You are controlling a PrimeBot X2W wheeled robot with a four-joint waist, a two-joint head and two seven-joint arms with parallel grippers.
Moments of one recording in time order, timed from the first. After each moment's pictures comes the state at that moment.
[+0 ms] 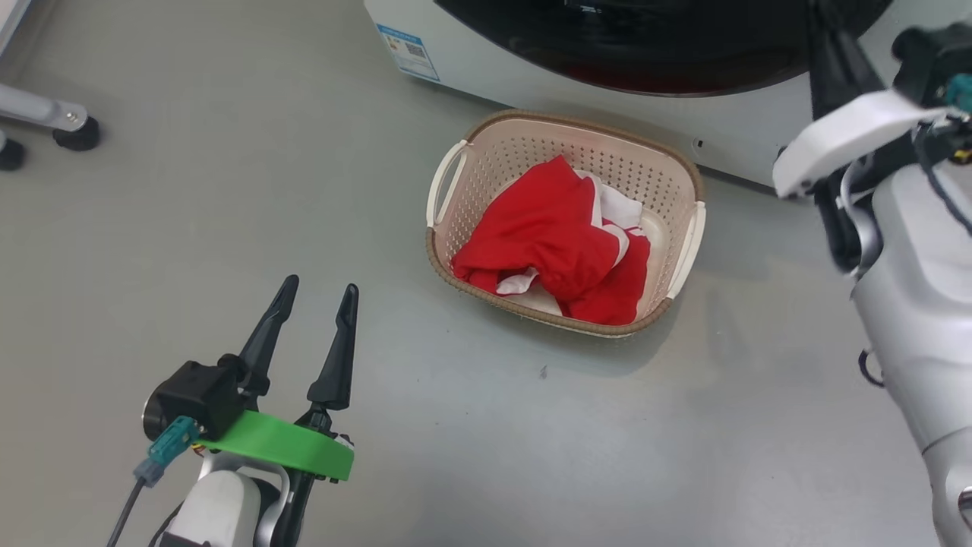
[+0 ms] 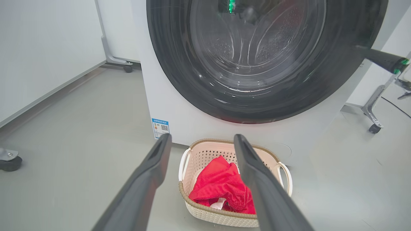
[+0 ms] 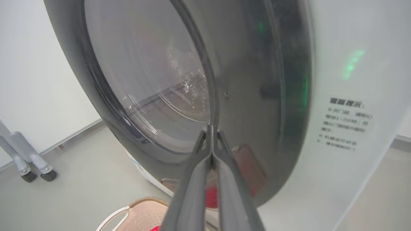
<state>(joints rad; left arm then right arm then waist) -0.19 0.03 -0.24 0.18 -0.41 -0.13 -0.26 -0.87 -0.25 0.37 0.73 0.46 0.10 -0.25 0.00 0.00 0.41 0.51</state>
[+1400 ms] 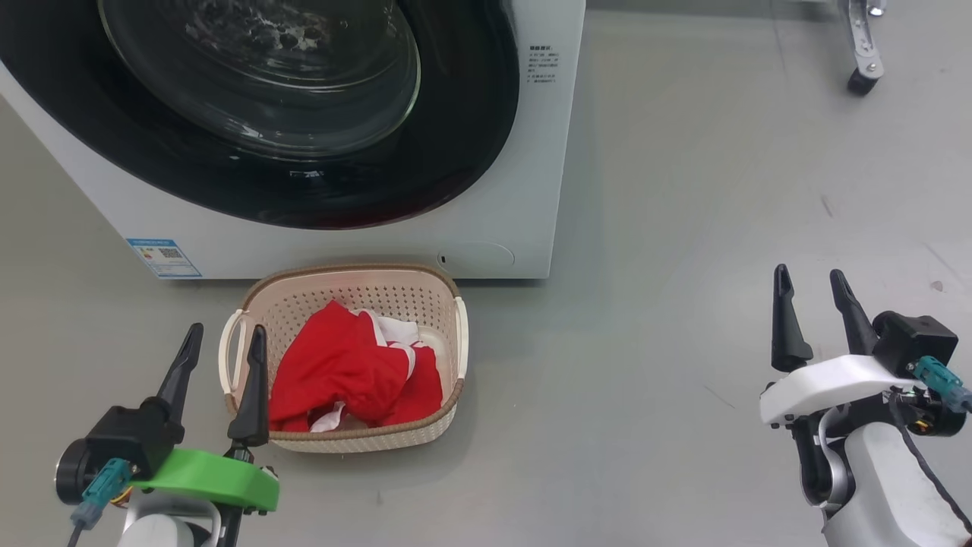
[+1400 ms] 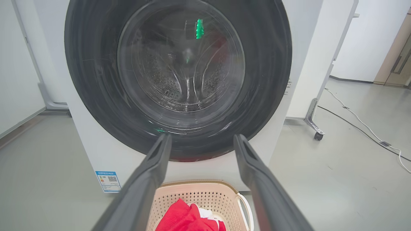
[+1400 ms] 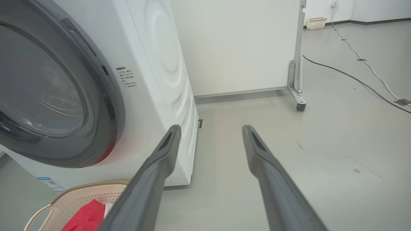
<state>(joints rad) -0.10 0.05 -0.04 0.22 -0.29 -0.13 -0.26 -0.23 -0.13 0.11 0.41 0.44 0.08 -0.25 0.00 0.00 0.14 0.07</state>
